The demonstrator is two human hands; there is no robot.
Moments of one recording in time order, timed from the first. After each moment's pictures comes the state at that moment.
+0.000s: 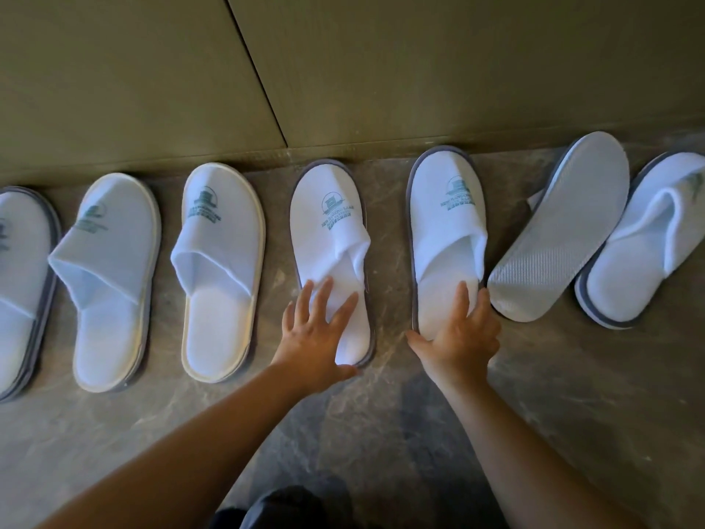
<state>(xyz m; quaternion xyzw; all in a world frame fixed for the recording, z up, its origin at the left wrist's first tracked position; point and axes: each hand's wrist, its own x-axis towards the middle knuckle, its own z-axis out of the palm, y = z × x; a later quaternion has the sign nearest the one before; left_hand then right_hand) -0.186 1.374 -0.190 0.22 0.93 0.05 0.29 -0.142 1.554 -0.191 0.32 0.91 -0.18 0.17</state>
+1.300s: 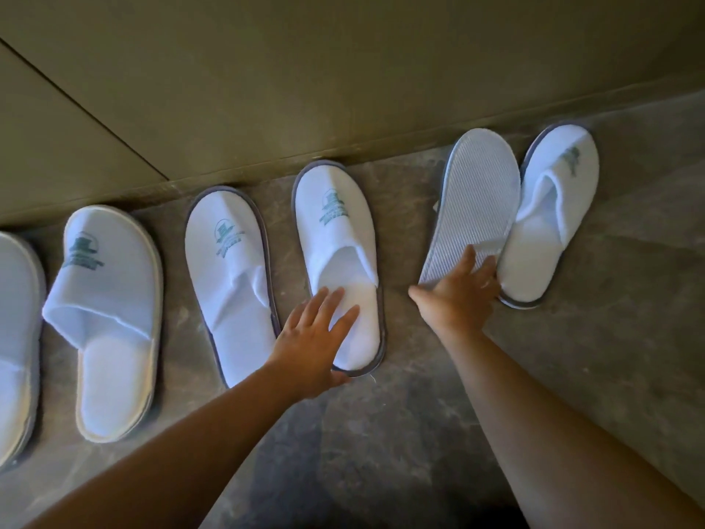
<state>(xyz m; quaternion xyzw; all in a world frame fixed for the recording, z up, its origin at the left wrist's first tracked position) -0.192 1.475 -0.186 0.38 0.87 0.01 0.30 -0.172 1.673 -0.185 0.46 0.85 -0.24 0.13</state>
